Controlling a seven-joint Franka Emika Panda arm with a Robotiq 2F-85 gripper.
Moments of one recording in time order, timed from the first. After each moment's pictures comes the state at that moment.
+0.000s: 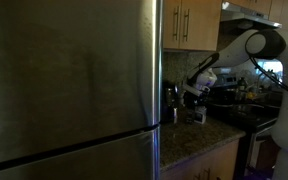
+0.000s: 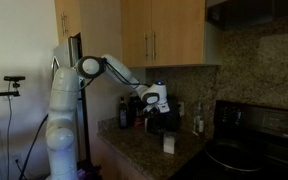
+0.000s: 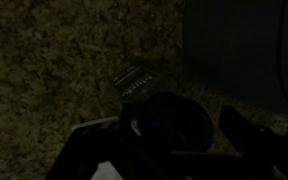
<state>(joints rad) -0.06 0.20 -0.06 -2.07 0.33 2.48 0.85</state>
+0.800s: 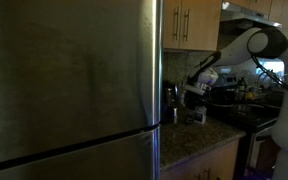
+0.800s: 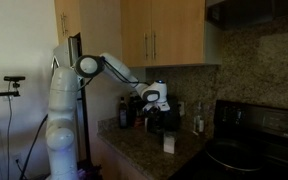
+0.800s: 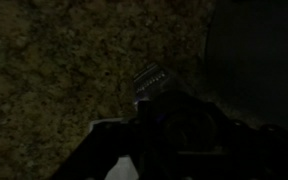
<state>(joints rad) -0.06 0.17 -0.07 -2.06 0.27 2.36 0.78</state>
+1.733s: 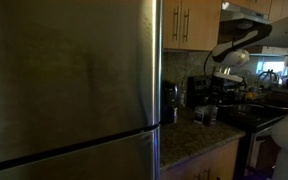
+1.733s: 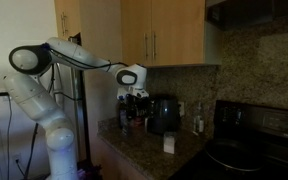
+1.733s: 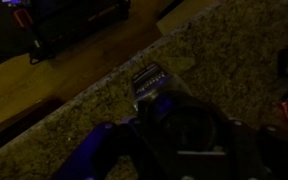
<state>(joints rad) -0.06 -0.46 -0.10 -2.42 0.24 1.84 0.25</state>
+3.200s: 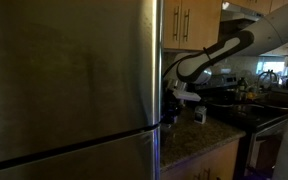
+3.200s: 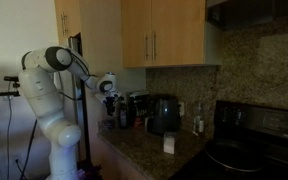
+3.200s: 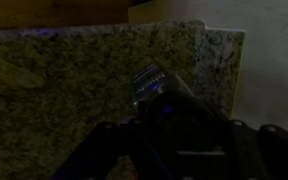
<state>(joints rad) 0.28 -0.27 0.36 -2.42 0.35 2.32 0.36</state>
